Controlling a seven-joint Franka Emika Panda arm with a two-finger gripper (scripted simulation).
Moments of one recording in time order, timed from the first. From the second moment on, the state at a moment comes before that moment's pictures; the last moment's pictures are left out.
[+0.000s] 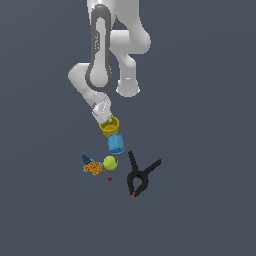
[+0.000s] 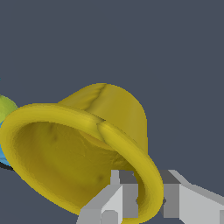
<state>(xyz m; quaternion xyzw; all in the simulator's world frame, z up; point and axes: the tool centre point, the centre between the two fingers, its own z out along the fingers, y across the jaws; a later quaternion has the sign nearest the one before) -0.173 -0.093 0.094 -0.69 0.66 0.10 0.26</state>
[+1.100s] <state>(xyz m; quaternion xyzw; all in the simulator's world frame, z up) -0.124 -0.086 0.253 -0.69 0.67 0.10 0.26</state>
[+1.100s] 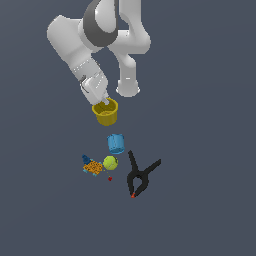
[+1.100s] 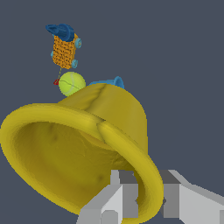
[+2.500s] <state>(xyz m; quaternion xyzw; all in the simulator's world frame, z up) -0.049 -0.076 0.470 -0.69 0.66 0.10 0.26</state>
